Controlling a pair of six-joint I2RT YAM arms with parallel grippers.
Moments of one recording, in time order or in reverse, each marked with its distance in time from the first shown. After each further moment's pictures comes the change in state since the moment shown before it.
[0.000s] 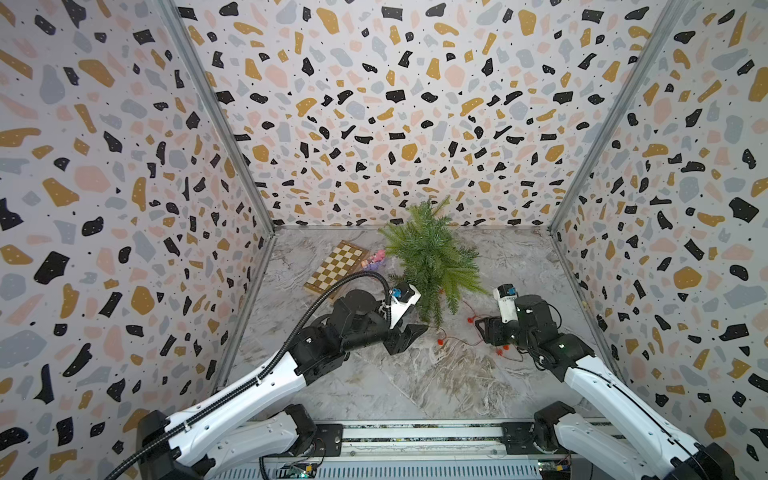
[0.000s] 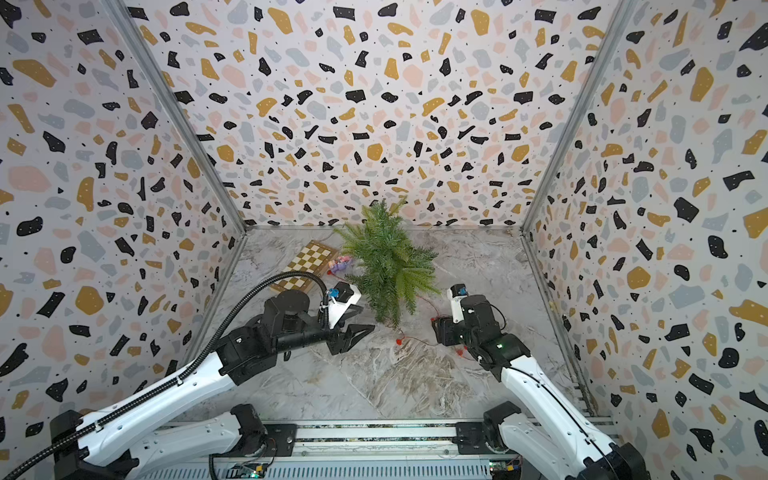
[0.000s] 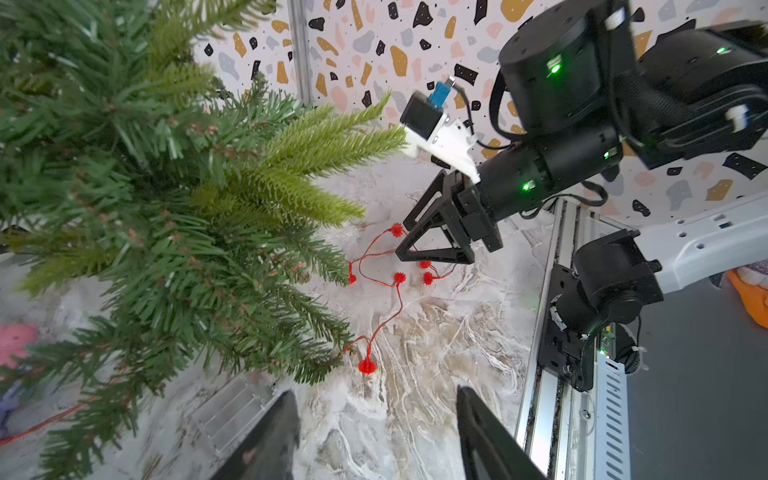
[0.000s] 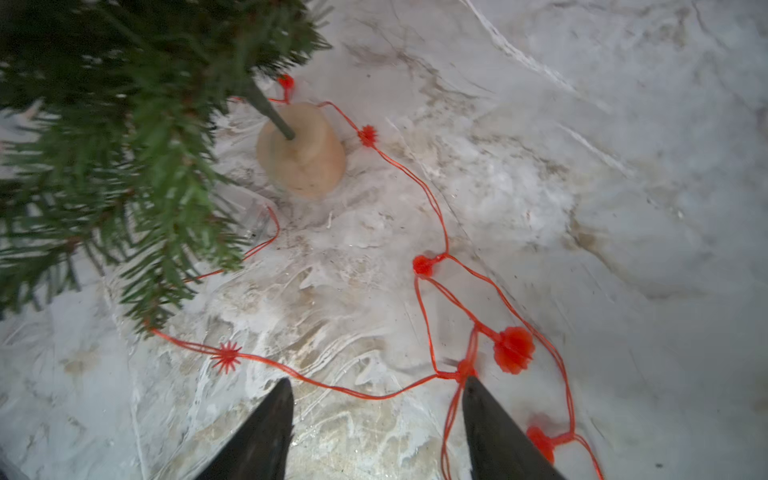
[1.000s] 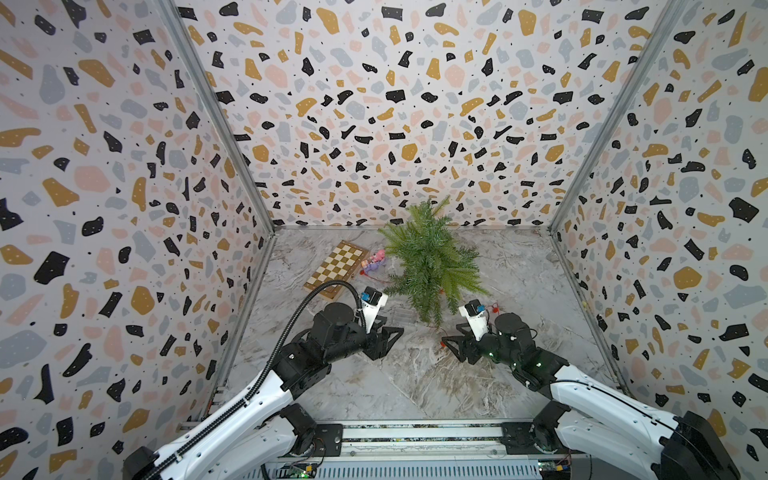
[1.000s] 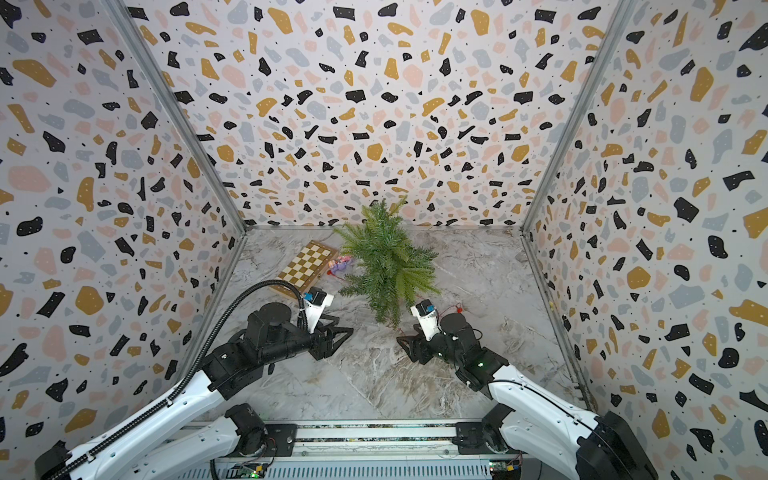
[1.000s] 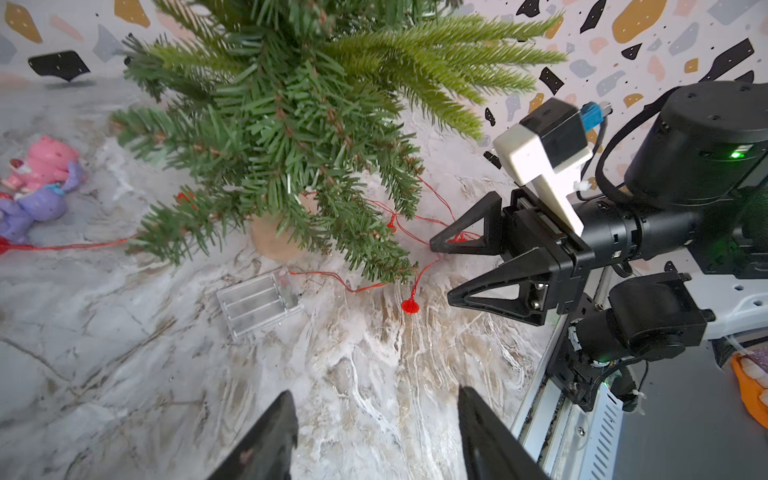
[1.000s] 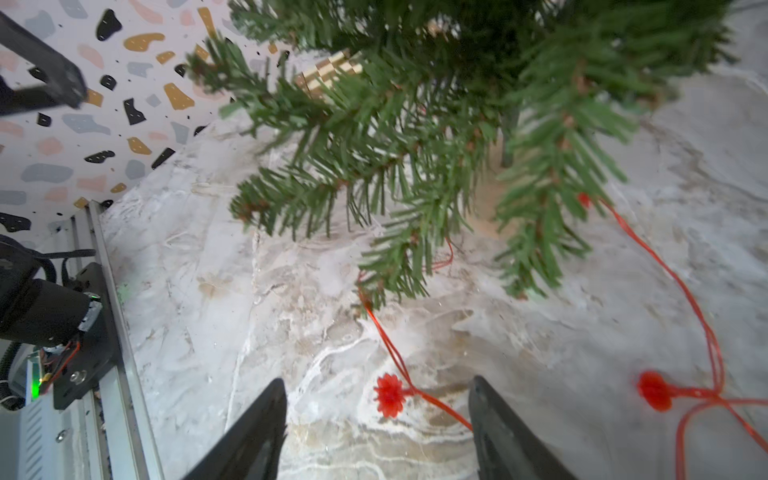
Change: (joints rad) left arm 0.157 -0.156 -0.197 -0.022 0.028 -0.222; right arm 0.252 0.069 -0.238 0.554 -0.164 -0.080
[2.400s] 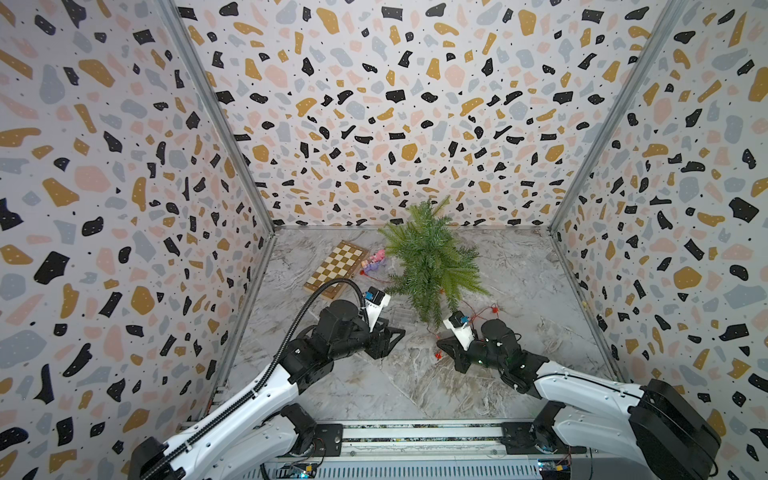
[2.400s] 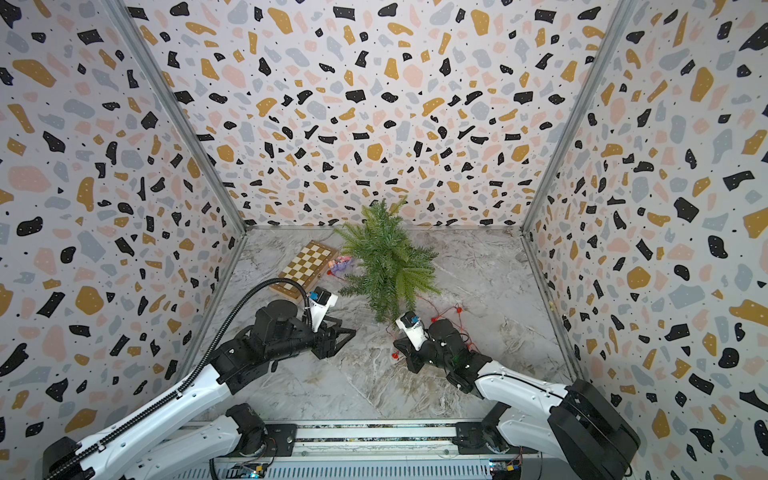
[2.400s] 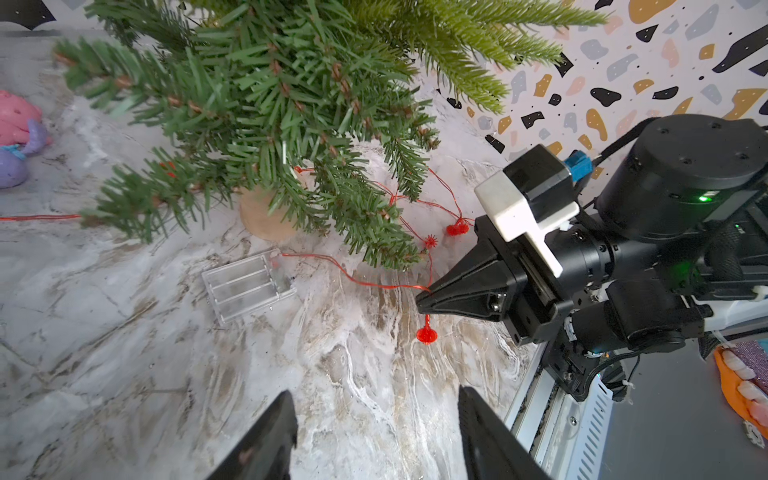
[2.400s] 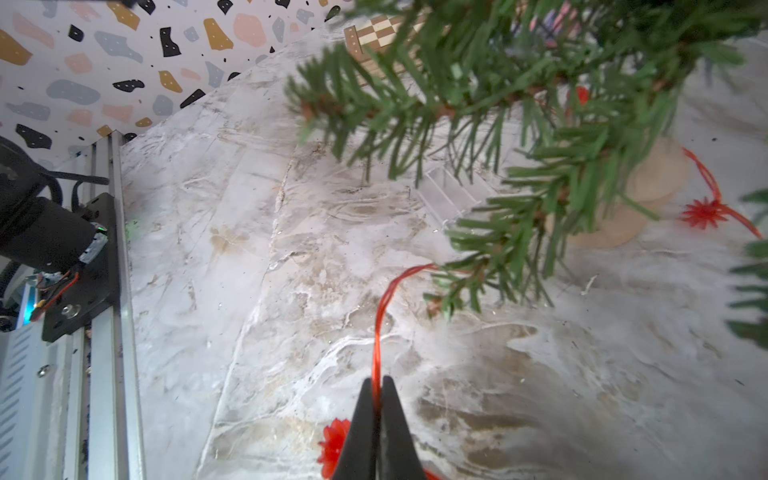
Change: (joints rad) left arm 0.021 0.051 0.000 0.002 0.037 -0.011; right arm 0.091 0.145 -0.061 0.180 -0.049 -0.091
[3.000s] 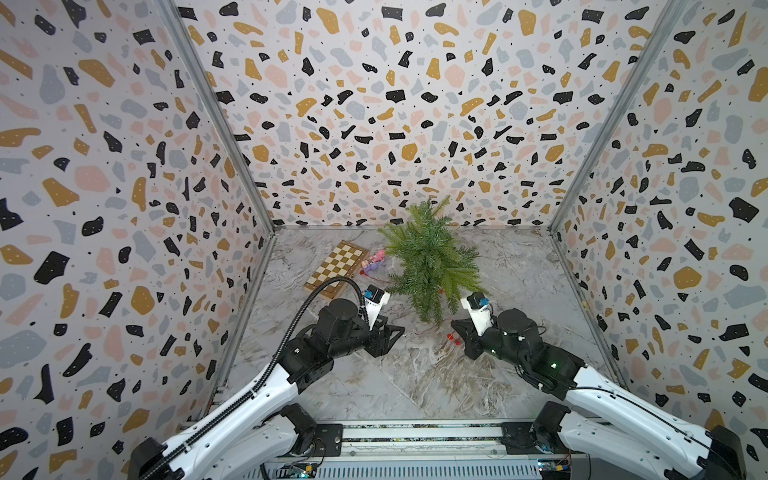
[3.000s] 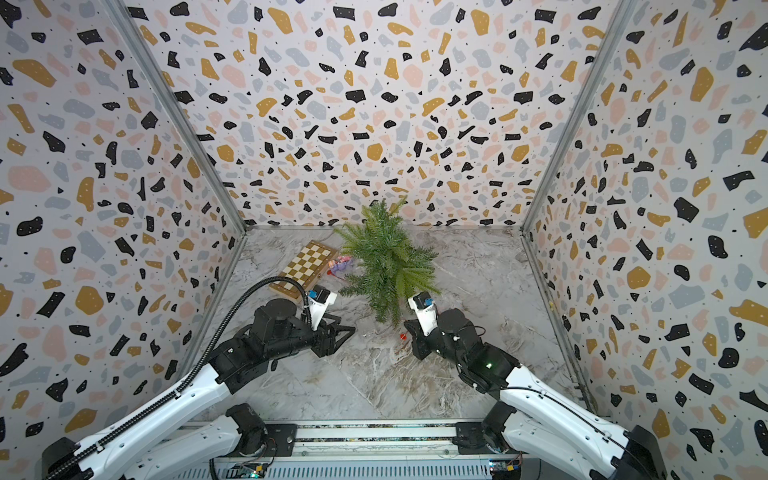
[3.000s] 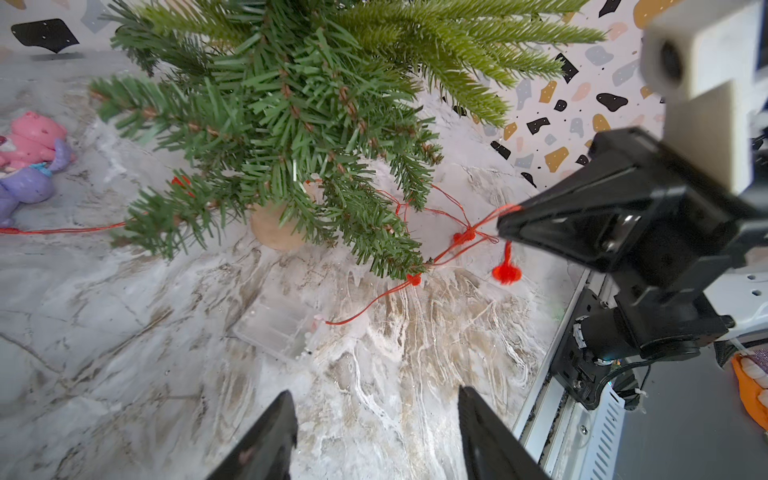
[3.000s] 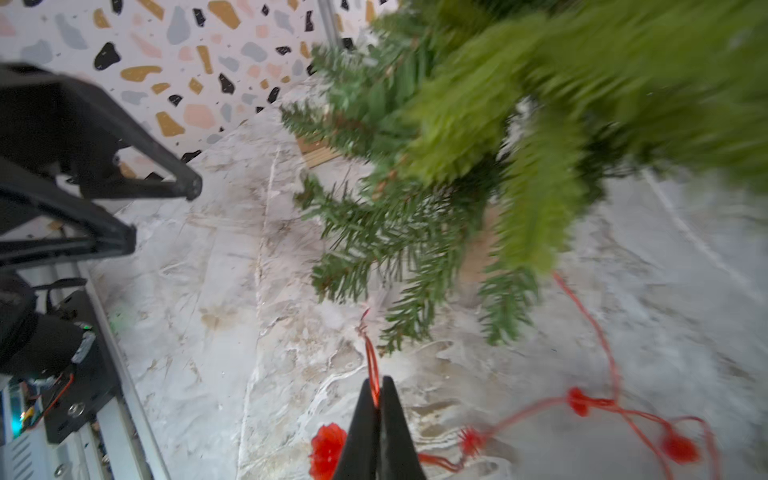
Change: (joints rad) left arm 0.001 0.000 0.014 0.000 -0.025 0.015; right arm 0.032 -0.290 0.307 -0.528 0.327 0.102
